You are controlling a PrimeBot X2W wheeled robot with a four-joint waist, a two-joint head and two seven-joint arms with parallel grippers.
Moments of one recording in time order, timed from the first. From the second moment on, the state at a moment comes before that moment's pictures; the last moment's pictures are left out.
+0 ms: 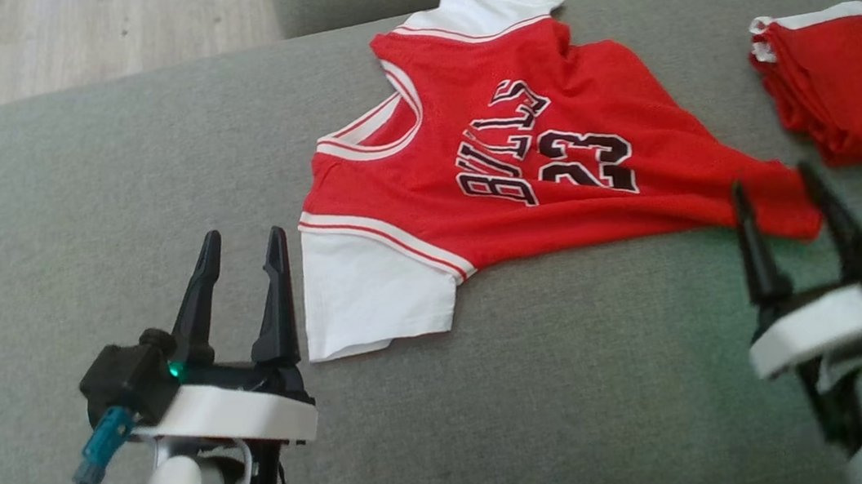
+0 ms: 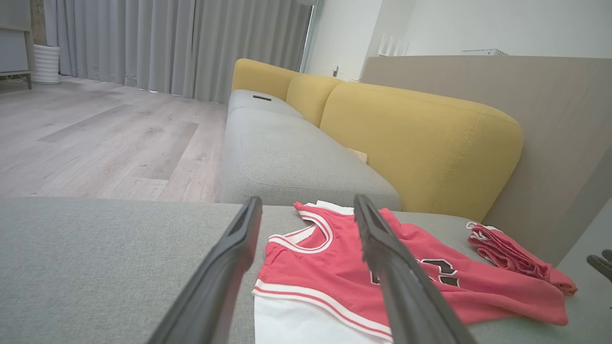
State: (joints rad) left arm -0.13 0.04 -0.20 0.11 -0.29 -0.08 -0.26; right arm -0.15 -0.14 -0.01 0.22 0.05 0.13 -0.12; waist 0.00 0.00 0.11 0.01
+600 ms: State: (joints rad) left arm -0.15 0.04 -0.22 0.23 -0.26 -0.08 -0.26; right arm -0.10 -0.06 -0.04 0.23 0.05 0.13 -0.19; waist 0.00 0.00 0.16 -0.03
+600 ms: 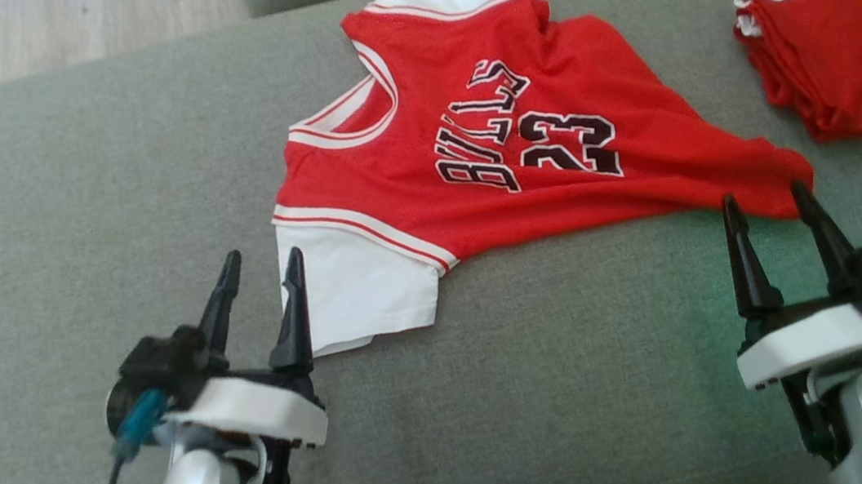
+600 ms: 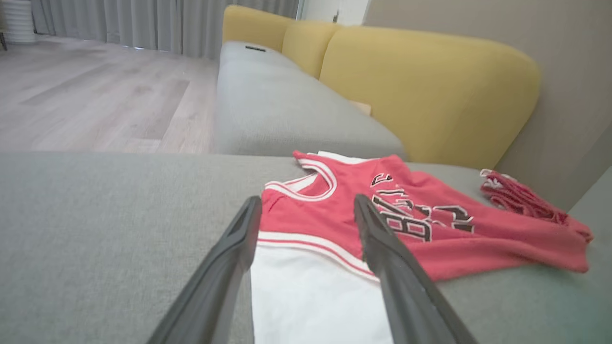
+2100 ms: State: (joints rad) left arm -0.30 0.05 -0.04 0.52 -0.20 0.02 -0.25; right arm -0.14 -0.05 -0.04 0.27 0.04 0.13 -0.16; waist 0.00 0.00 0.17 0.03
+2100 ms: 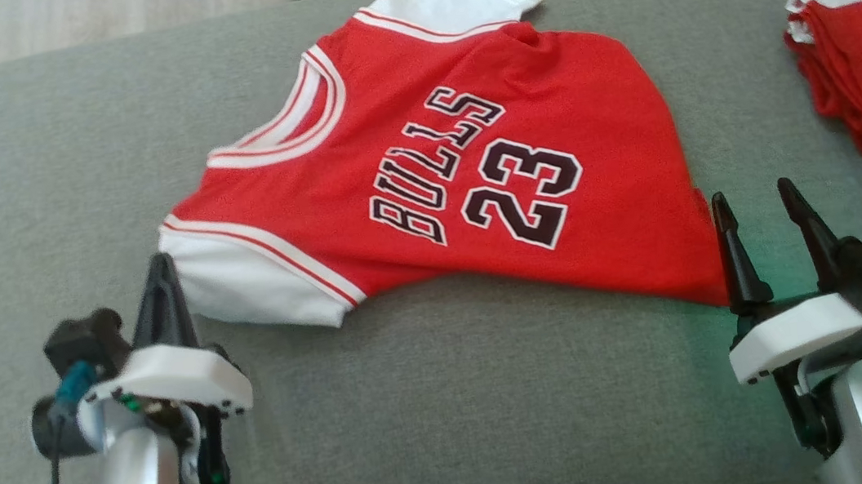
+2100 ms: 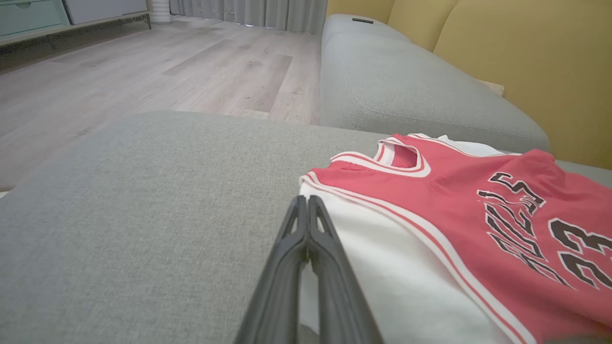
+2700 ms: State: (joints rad) left arm -0.18 0.04 -0.16 0.22 -0.28 -0.01 -0.25; right arm -0.32 -0.11 -0.03 0.39 0.08 0.13 0.02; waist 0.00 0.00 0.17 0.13
